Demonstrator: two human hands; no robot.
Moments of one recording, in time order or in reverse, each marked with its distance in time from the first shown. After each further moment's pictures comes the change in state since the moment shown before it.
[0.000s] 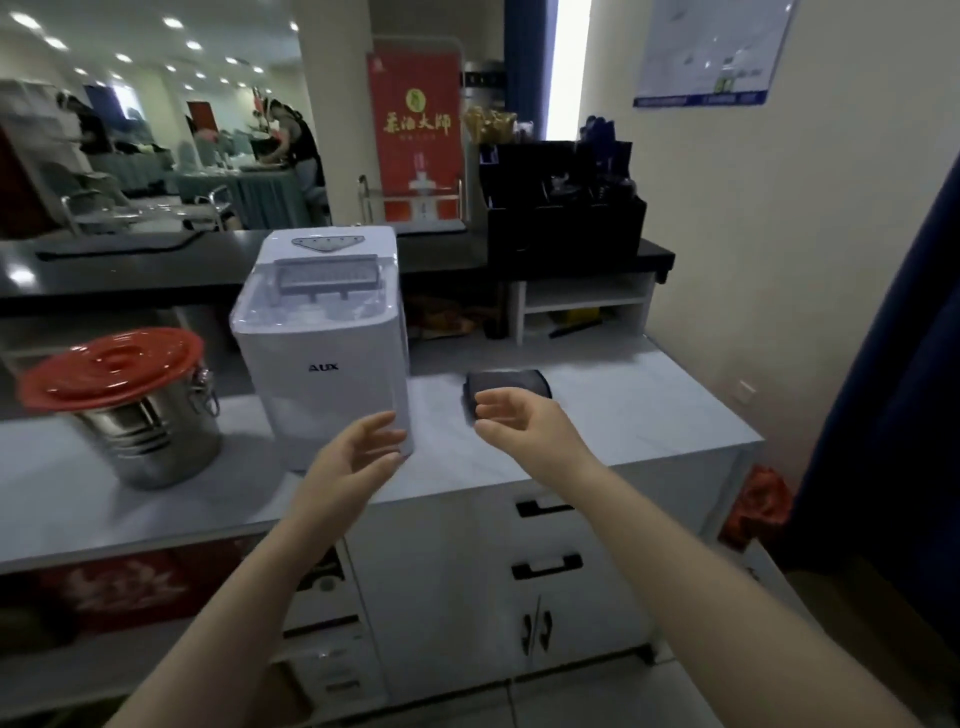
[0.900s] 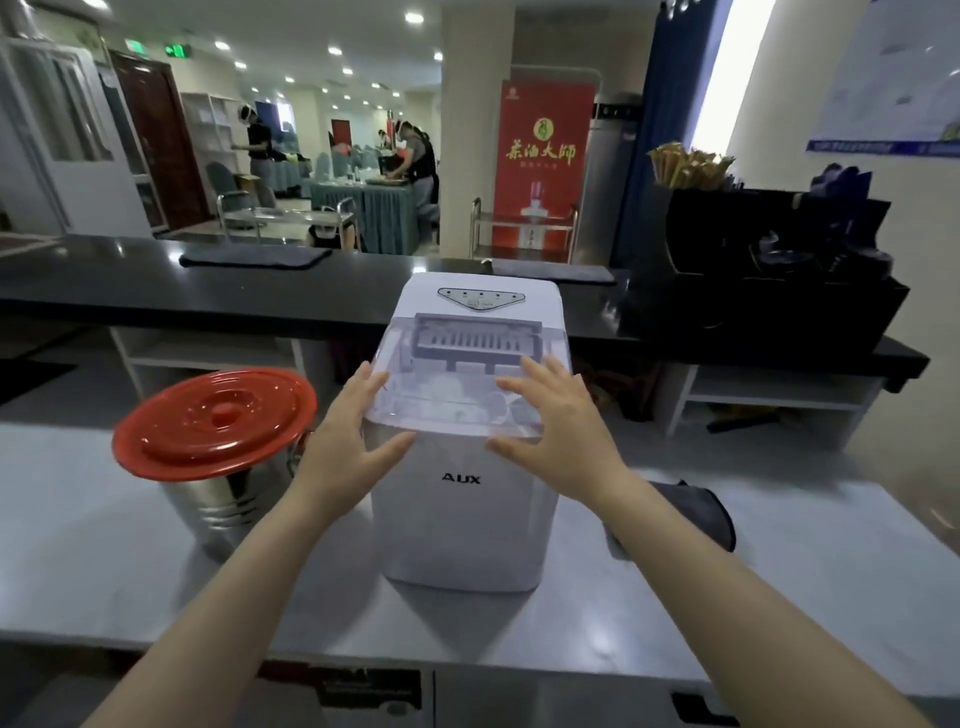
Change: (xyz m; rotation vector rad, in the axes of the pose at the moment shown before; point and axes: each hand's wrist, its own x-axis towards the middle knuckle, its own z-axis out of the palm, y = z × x) left_hand 0.168 -0.055 -0.170 0.342 0.386 0.092; right_hand 0.247 -0.036 0.114 -0.615 -0.027 -0.456
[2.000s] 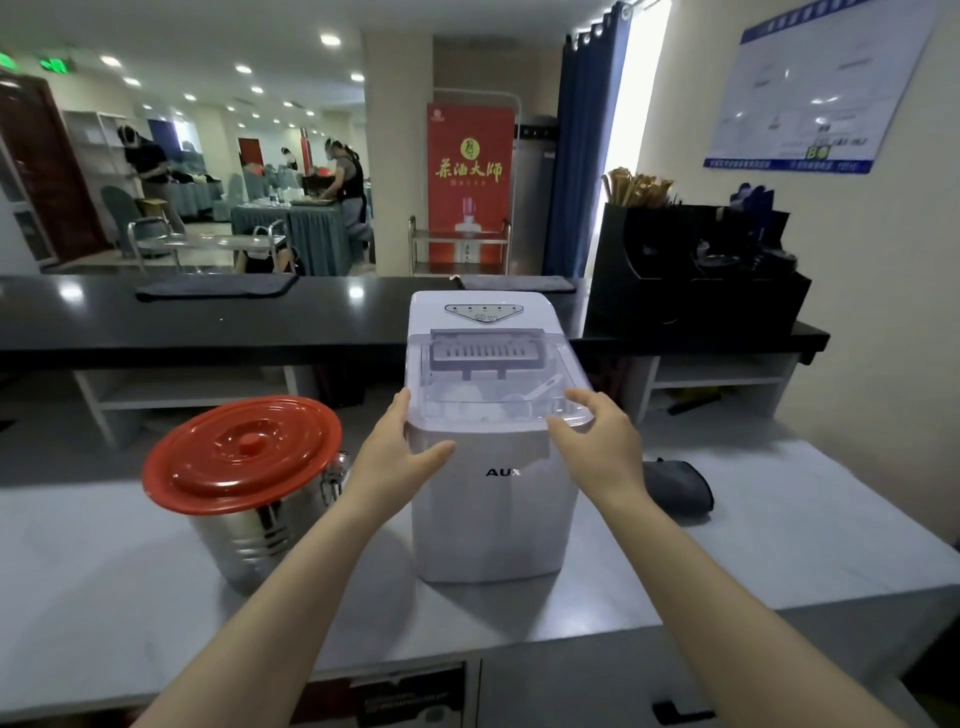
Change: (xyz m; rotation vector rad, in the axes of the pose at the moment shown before) left_hand 0.005 -0.014 -0.026 -0.107 -0.203 0.012; right_hand -0.032 -0.065 0.015 0.286 0.420 0.597
